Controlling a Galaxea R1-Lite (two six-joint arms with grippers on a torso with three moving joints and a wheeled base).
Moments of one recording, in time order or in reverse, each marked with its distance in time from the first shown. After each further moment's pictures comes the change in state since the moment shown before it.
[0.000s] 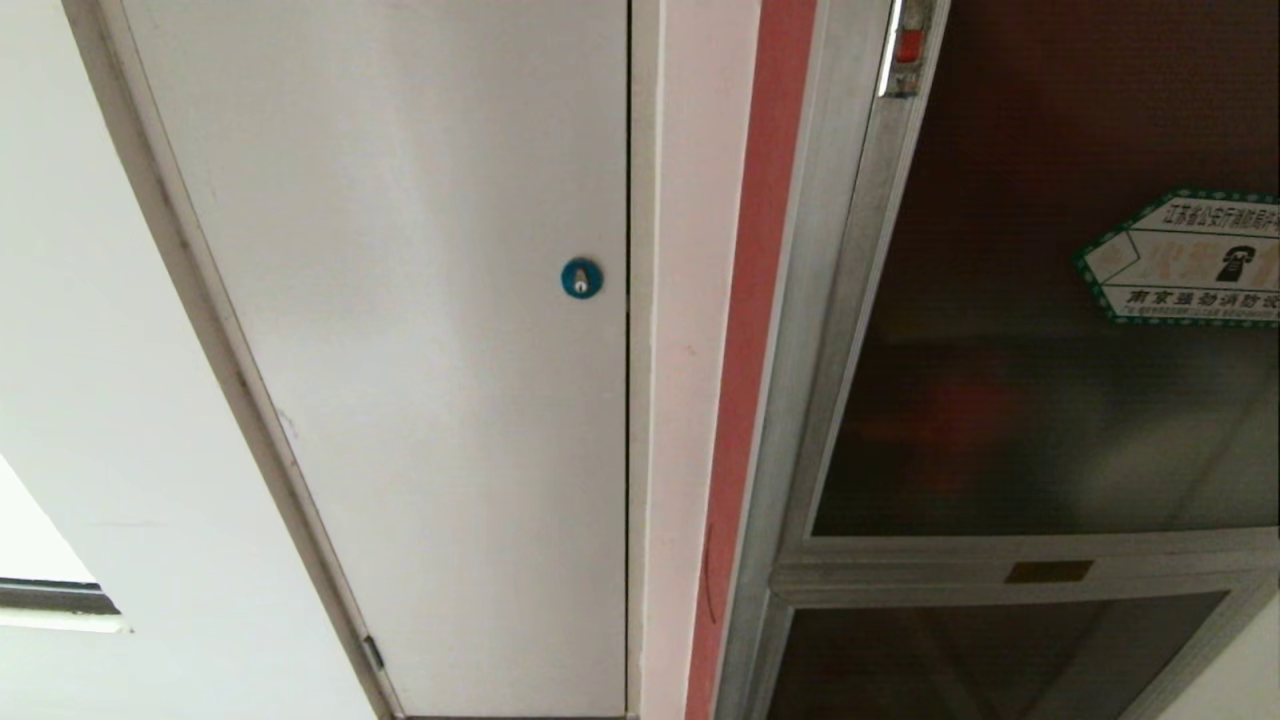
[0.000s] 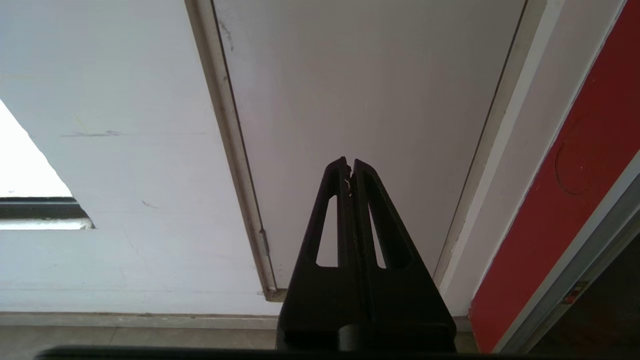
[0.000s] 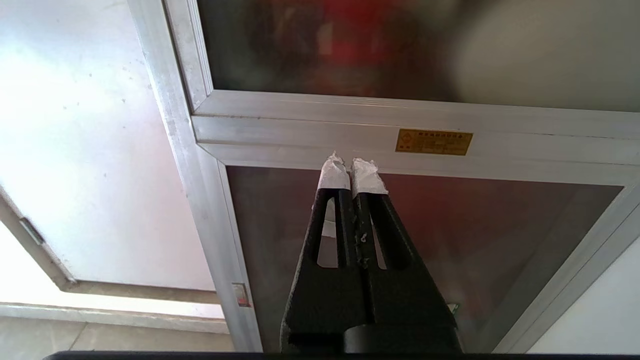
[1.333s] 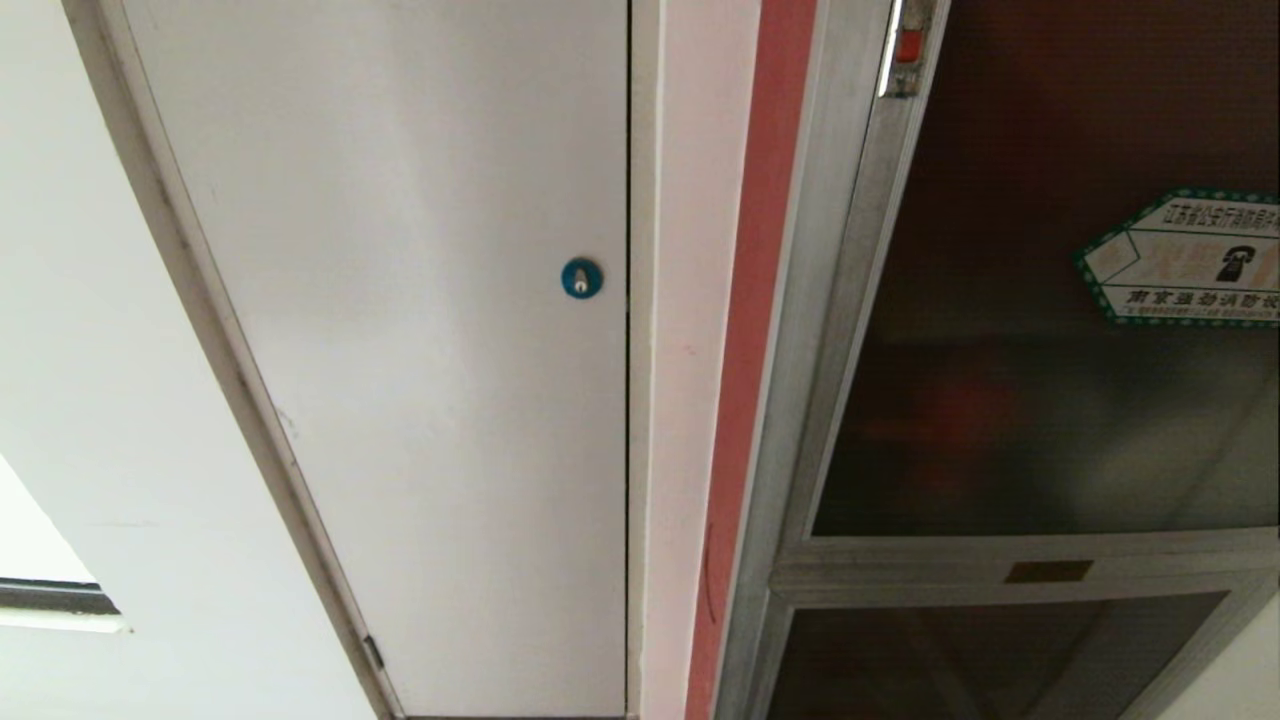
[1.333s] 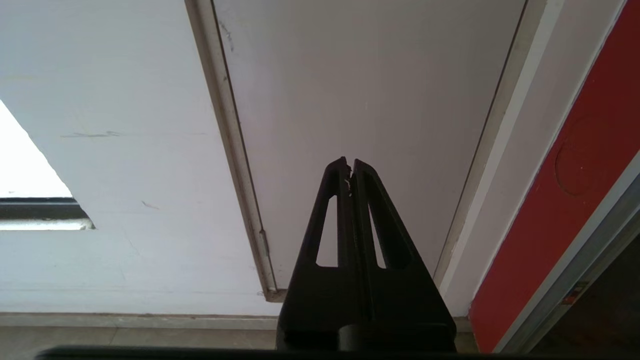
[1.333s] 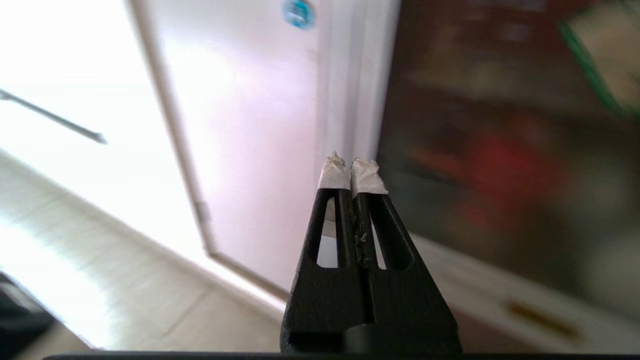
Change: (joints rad) left arm 0.000 0.000 0.000 -0.001 0.000 0.000; right arm 0.003 0.665 -0.819 0.158 0.471 0.000
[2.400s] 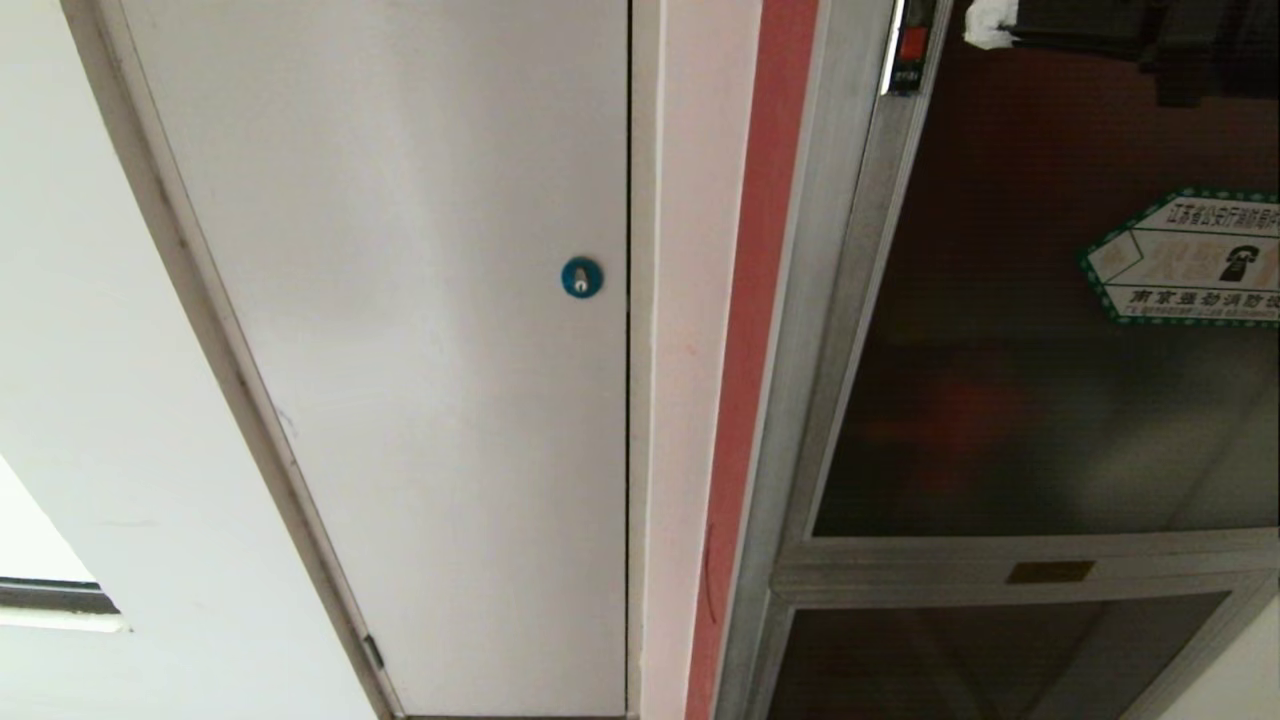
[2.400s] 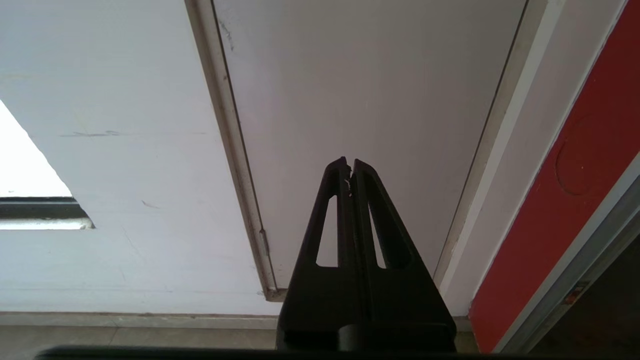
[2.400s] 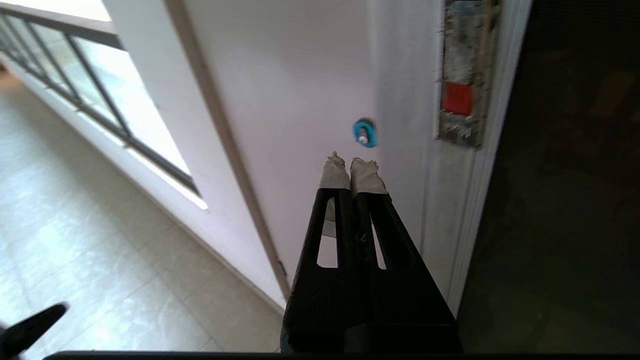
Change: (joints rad) left arm 0.000 0.000 0.000 0.000 0.000 0.000; right arm 0.319 0.814 -0.891 0.054 -0.144 0.178
